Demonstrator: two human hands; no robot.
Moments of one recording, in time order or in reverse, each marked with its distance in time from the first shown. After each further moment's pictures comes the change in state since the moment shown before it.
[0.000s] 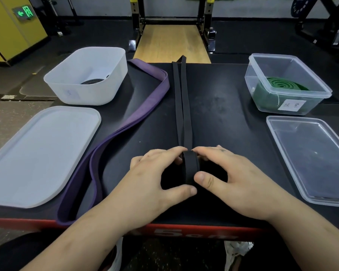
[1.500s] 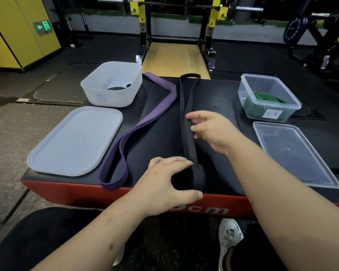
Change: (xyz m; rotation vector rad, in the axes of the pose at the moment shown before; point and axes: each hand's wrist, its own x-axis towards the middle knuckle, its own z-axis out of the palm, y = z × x) left_hand -0.051 0.006 0.013 0.009 0.025 0.086; right_hand 0.079 -0.021 -0.002 0.614 0.229 0.282
